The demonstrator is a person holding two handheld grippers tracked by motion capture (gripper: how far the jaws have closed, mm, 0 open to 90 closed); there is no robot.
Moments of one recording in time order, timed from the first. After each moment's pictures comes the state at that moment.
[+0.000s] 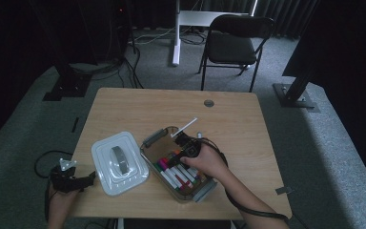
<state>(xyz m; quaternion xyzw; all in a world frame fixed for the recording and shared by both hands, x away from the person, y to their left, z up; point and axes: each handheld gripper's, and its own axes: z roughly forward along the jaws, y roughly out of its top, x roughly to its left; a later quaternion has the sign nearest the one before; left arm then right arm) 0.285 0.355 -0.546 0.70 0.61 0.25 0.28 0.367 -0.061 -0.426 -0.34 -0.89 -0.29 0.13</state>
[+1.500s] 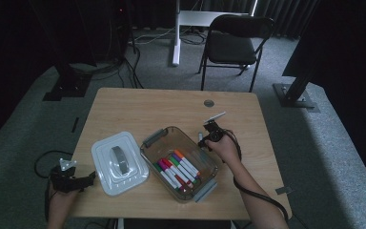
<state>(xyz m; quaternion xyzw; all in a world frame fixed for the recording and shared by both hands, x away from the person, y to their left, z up) 0.285 0.355 -0.546 0.70 0.61 0.24 0.28 0.465 -0.153 -0.512 -0.54 -0.81 -0.23 0.02</state>
